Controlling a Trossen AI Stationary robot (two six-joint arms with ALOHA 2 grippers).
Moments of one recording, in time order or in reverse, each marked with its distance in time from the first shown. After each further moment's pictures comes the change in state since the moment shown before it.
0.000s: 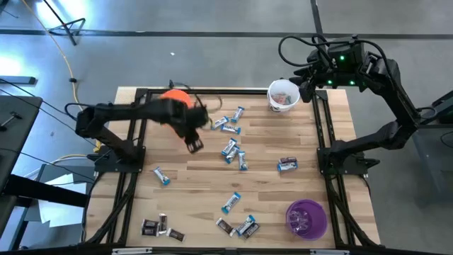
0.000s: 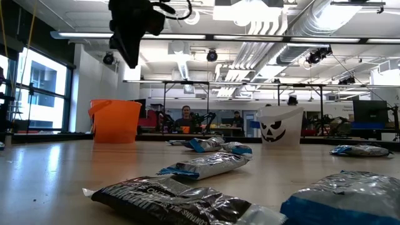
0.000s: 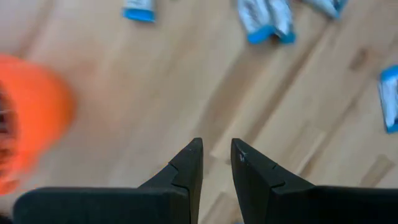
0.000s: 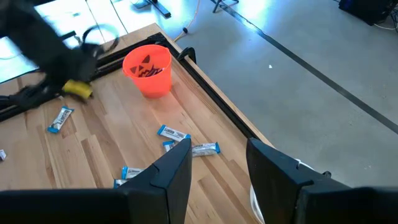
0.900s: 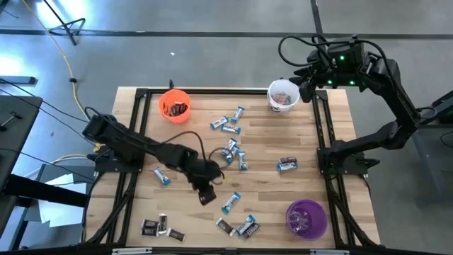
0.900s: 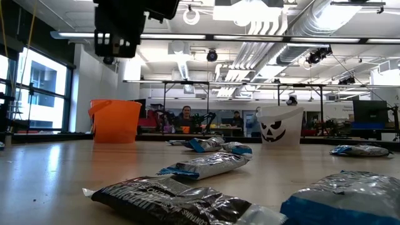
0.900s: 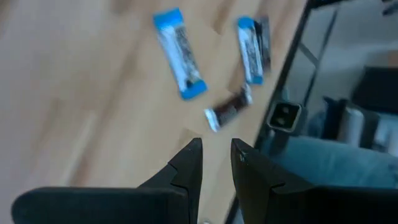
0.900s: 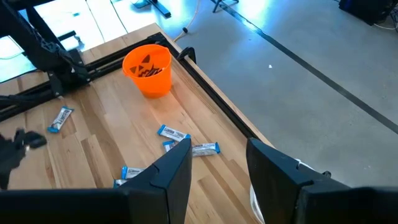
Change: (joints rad) left arm -0.474 0.124 -0.176 0.650 0.285 -0.505; right arm 0.000 0.000 0.000 0.000 0.000 0.000
